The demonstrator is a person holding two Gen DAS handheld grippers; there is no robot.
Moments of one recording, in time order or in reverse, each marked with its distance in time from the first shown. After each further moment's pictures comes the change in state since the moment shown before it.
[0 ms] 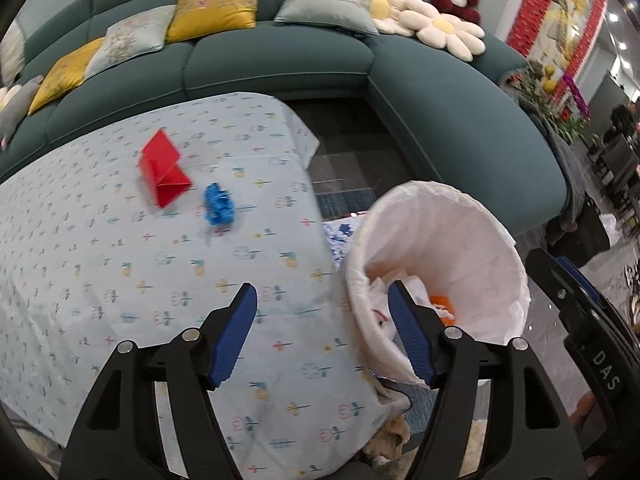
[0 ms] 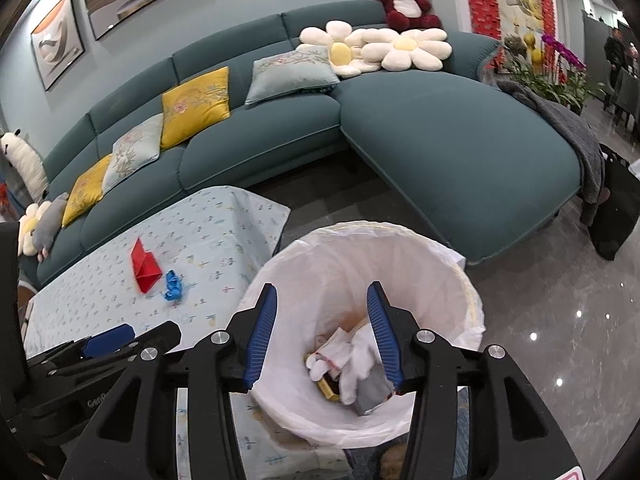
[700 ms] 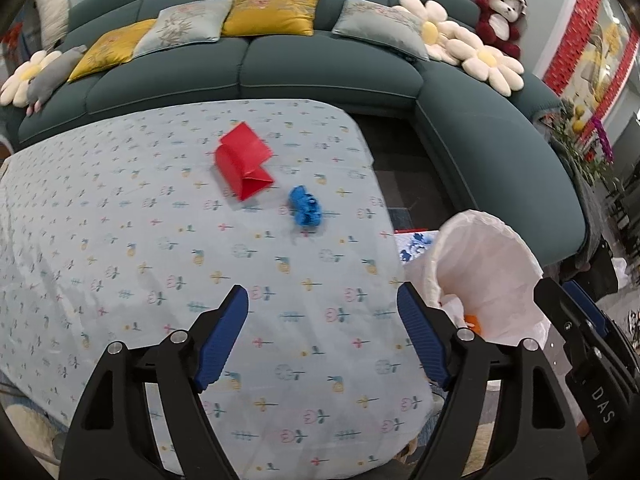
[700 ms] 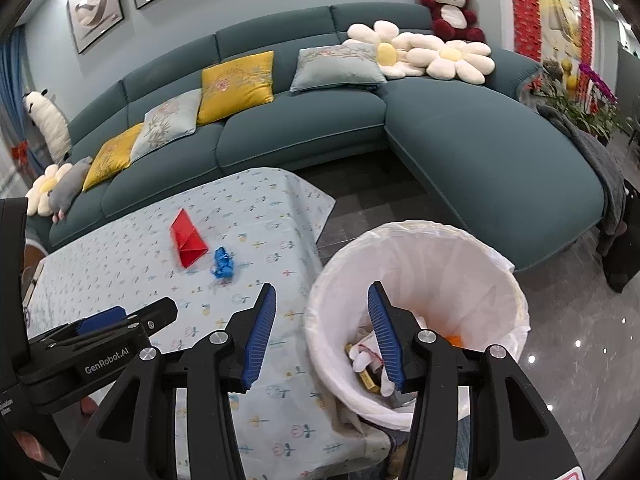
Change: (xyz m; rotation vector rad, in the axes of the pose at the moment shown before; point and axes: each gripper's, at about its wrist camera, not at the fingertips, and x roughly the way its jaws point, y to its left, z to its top) left arm -0.028 0.077 -0.009 -0.131 -0.044 0.062; right arm -0.009 0.072 -0.011 -0.127 0.024 0.048
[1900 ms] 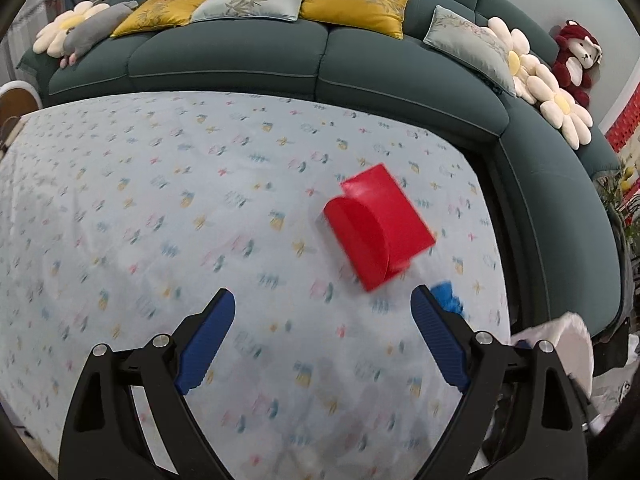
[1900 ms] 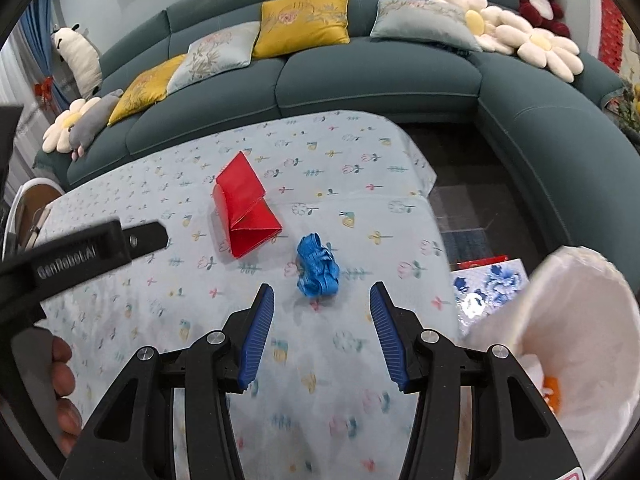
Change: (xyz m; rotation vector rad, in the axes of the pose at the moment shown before) left arm 0.094 0.128 0.090 -0.187 0.023 0.083; right arm 0.164 0.125 0.020 -0.147 0.182 0.121
